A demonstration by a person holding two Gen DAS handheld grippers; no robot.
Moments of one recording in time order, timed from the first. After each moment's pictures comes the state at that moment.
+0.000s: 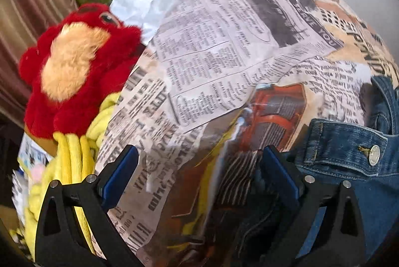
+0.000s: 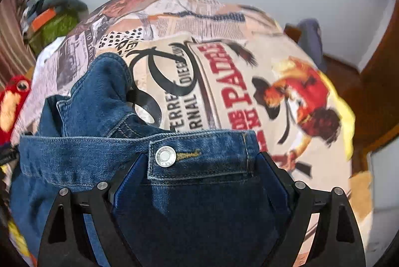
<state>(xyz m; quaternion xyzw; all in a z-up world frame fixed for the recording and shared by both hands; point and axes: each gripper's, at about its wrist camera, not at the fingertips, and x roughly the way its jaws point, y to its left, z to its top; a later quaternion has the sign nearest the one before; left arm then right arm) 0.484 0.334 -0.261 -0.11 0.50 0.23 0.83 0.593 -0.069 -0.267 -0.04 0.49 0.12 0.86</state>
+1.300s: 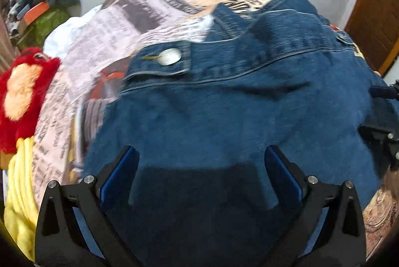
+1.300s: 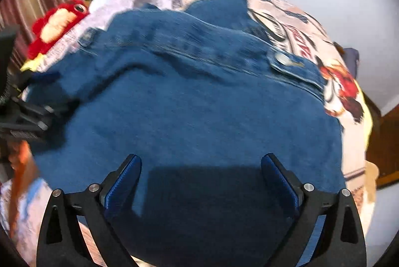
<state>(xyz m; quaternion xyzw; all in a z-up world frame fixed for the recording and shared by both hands) 0.443 0.182 -0.254 -0.02 0.48 0.05 0.88 0.459 -0.031 -0.284 -0.17 0.49 0.24 0.82</state>
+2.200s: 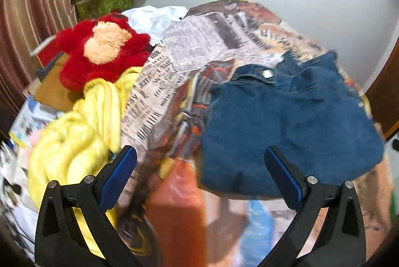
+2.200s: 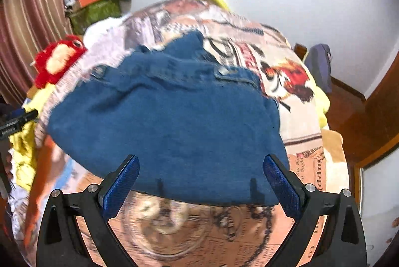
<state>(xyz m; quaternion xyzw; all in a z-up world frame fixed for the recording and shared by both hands) 0.301 0.257 -0.198 -0.15 0.41 0.16 0.89 0.384 -0.085 -0.188 -0.11 0.44 0.20 0.87</state>
